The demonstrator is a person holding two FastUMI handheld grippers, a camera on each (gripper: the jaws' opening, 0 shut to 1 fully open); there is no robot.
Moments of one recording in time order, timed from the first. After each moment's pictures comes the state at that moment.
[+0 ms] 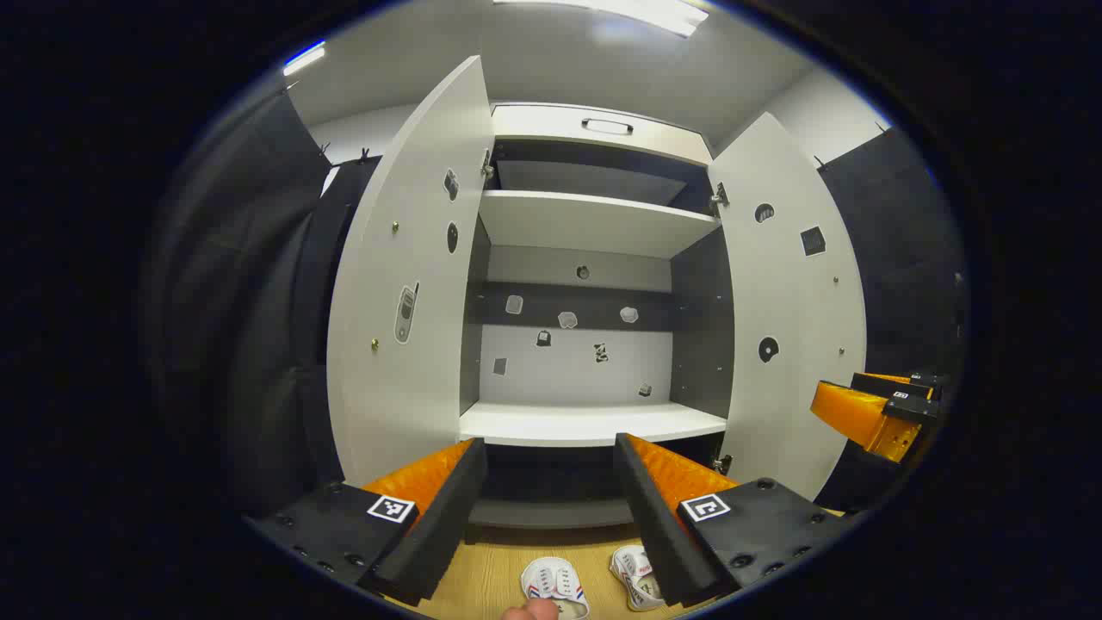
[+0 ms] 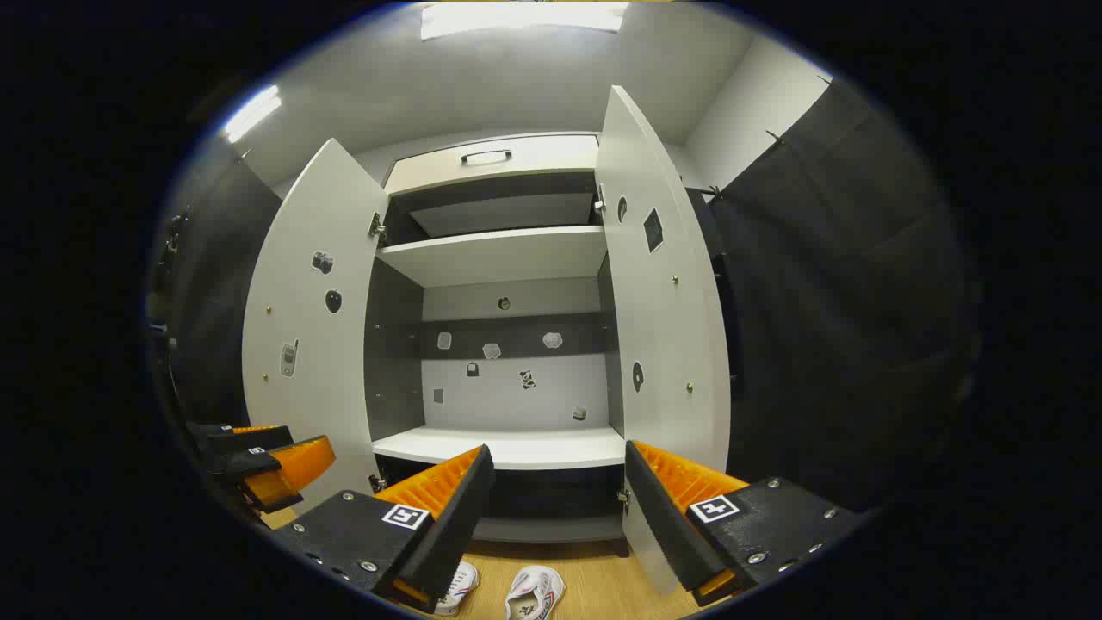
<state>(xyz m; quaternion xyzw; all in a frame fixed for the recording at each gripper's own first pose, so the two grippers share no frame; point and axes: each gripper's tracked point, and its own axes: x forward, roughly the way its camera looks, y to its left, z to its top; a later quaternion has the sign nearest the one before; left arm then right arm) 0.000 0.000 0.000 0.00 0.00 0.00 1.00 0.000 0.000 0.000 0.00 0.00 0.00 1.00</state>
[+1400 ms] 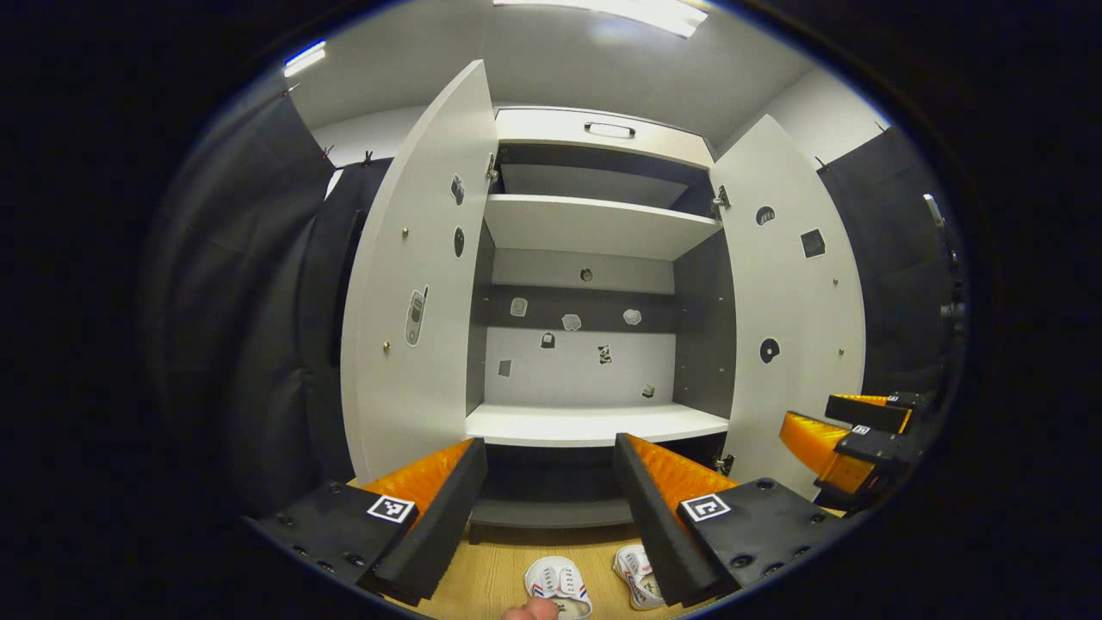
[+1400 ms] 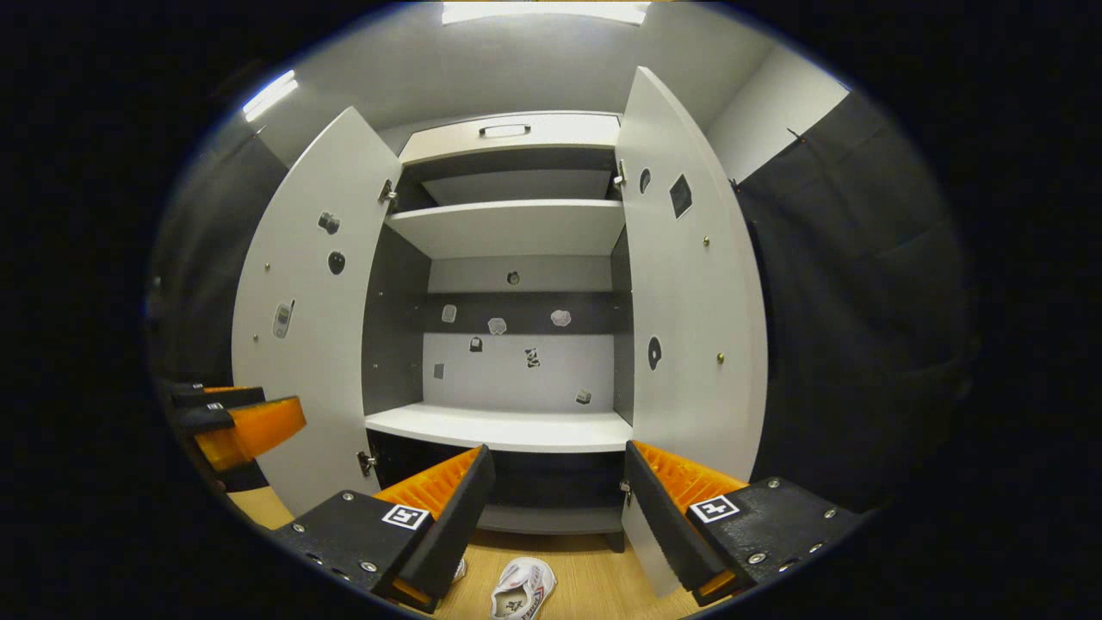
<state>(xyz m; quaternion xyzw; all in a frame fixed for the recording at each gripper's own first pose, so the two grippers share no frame) -0.002 0.002 0.001 0.00 -0.01 0.01 1.00 0.027 0.011 -0.057 -0.05 0.04 0.01 1.00</state>
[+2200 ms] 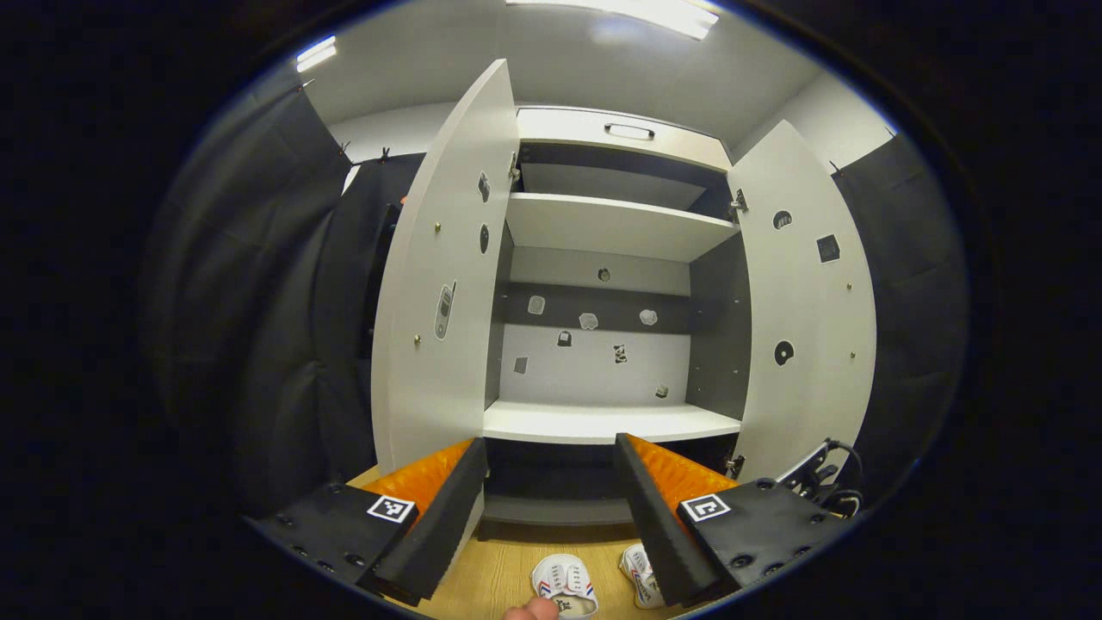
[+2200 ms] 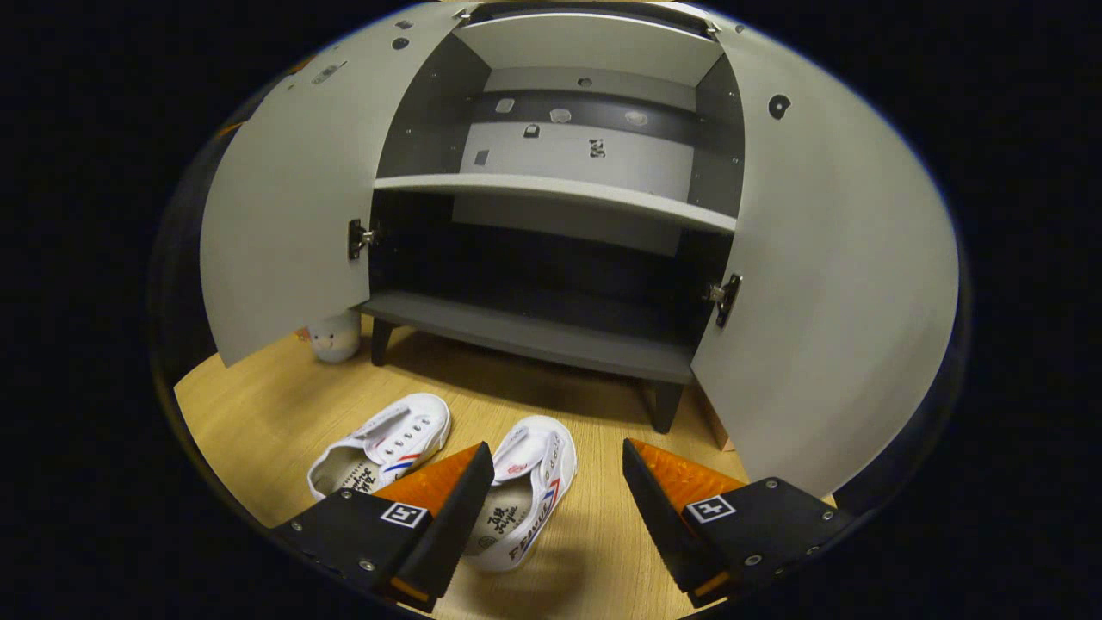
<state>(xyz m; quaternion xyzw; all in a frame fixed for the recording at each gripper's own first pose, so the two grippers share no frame) 0.001 0.008 0.002 -0.01 0.00 0.03 1.00 0.017 0.020 -0.342 -0.11 0.32 0.06 0.94</state>
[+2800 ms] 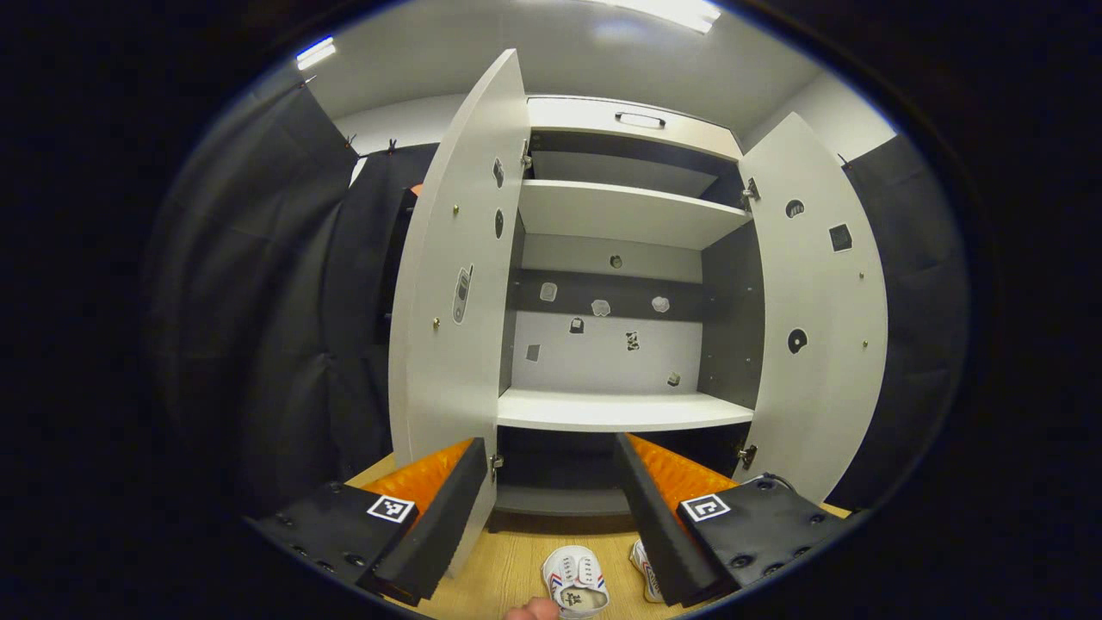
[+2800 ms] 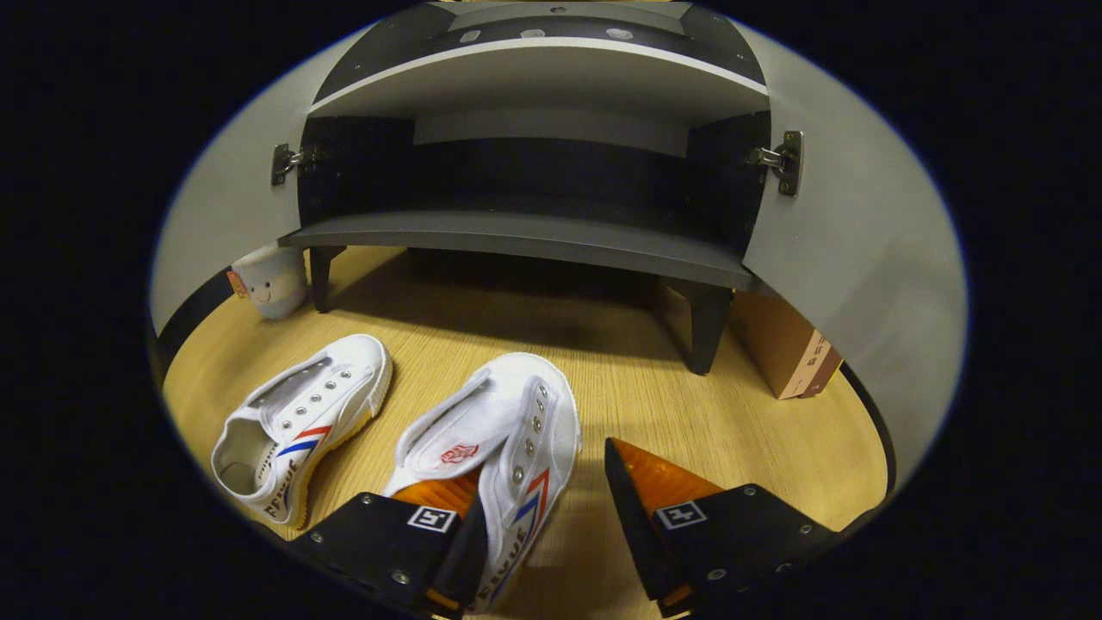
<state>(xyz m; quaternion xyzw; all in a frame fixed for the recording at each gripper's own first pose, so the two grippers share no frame) -0.003 0.018 -0.012 -0.01 0.02 0.05 1.00 0.056 0.006 -0.452 -0.07 0.40 0.05 0.91</state>
